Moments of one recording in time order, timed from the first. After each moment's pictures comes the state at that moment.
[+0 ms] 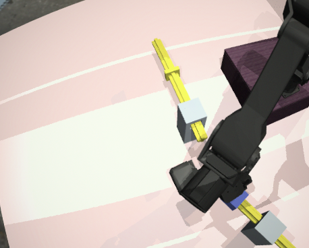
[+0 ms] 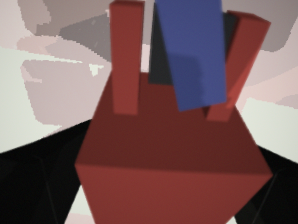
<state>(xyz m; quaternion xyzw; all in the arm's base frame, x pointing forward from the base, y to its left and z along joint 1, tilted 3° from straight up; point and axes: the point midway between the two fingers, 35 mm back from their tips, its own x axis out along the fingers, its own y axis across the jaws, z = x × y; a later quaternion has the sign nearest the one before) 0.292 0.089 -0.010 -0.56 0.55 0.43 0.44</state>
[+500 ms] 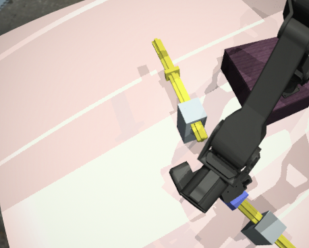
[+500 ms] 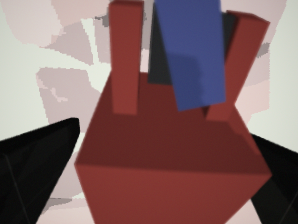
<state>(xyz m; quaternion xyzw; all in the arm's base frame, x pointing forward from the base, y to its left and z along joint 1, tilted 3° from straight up) 0.293 0.089 -0.010 -0.56 0.55 0.43 0.44</state>
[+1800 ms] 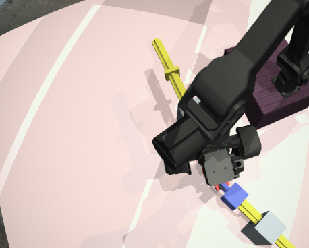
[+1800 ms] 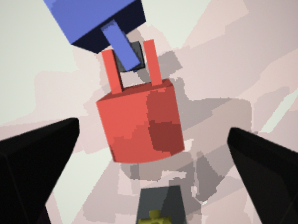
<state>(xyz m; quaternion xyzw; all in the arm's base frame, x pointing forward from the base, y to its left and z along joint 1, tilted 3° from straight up) 0.298 0.092 0.037 -0.37 0.53 0.47 0.60</state>
